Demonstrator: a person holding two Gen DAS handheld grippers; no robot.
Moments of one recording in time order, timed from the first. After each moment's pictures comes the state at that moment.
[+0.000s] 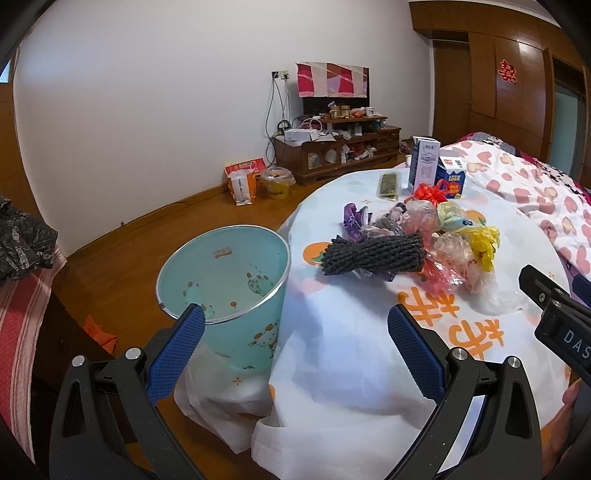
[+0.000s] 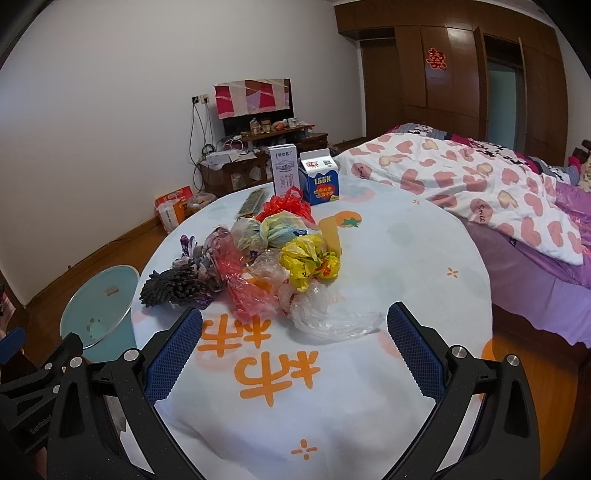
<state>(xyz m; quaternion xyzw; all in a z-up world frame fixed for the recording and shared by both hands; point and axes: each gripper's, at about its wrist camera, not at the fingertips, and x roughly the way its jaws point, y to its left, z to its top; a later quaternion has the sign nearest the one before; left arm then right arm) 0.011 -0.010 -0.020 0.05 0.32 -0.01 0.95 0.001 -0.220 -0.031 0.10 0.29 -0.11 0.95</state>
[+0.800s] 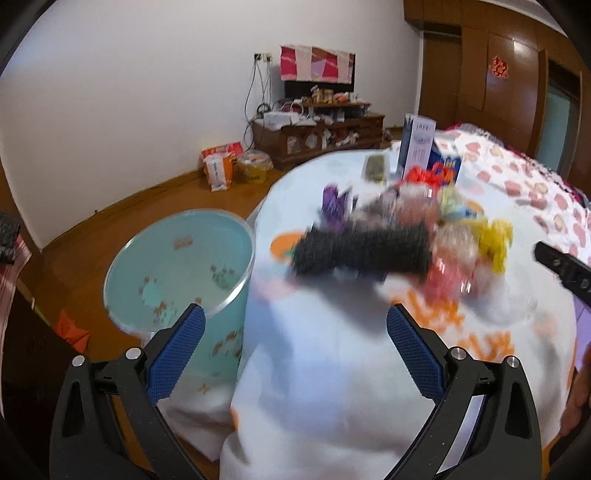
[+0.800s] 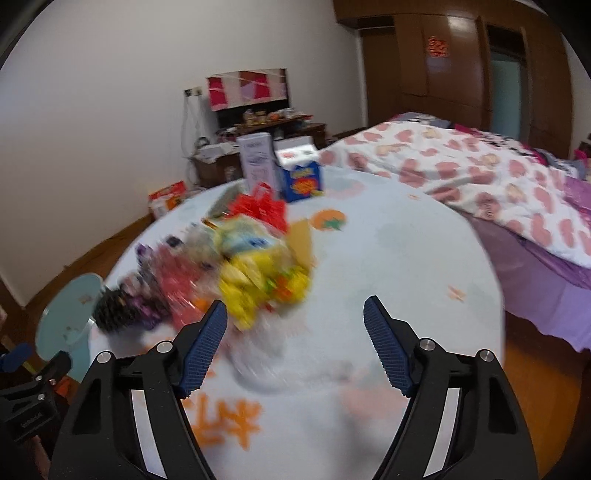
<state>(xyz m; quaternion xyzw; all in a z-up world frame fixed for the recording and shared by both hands) 0.070 -0.026 -0.053 0.04 0.35 -0.05 0.94 0.059 -0.284 -0.053 0.11 0.30 -0.09 0.94</state>
